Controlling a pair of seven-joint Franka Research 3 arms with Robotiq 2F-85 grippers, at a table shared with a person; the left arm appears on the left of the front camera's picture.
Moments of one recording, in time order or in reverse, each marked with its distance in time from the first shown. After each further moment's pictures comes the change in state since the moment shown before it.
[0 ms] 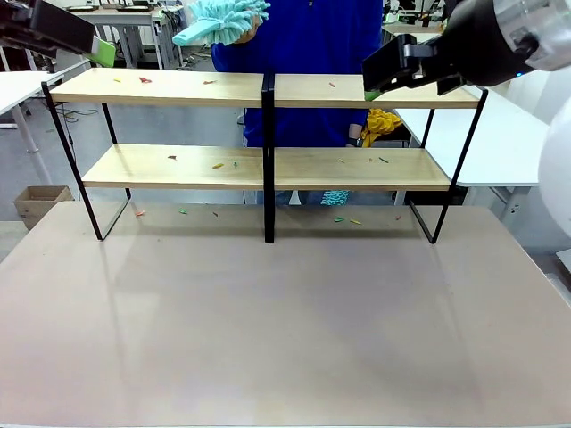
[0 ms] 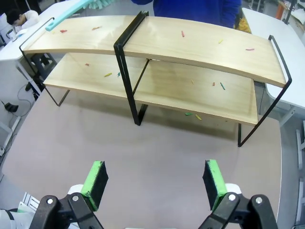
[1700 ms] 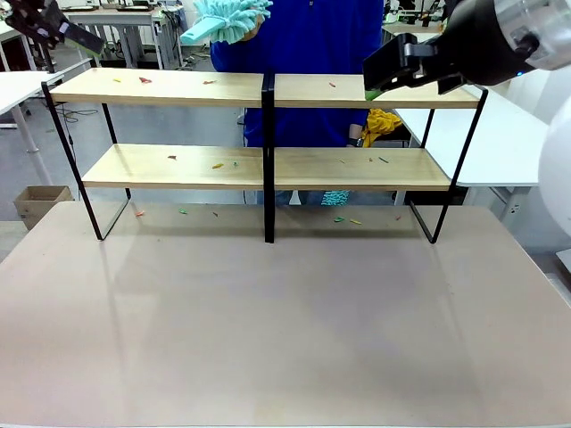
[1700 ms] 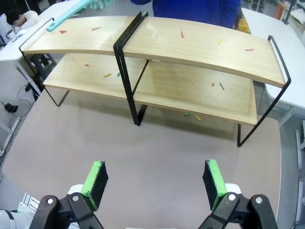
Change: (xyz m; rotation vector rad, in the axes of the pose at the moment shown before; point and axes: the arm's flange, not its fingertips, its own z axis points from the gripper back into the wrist) left arm 0.061 0.072 -0.046 -0.732 0.360 0.376; right arm 0.001 0.000 0.000 -0.002 0.000 -0.001
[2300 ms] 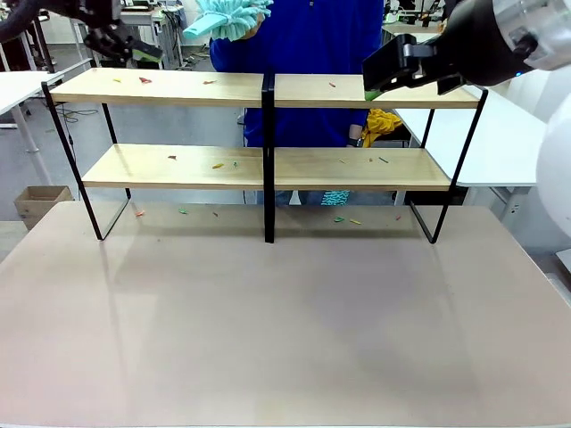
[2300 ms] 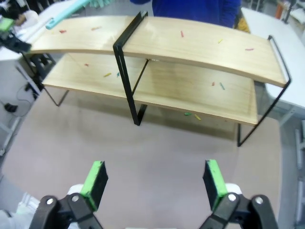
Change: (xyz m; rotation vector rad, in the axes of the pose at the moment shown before) left arm 0.103 0.102 -0.056 -0.235 0.036 0.243; right arm 0.000 0.000 0.000 -0.001 0.000 0.000
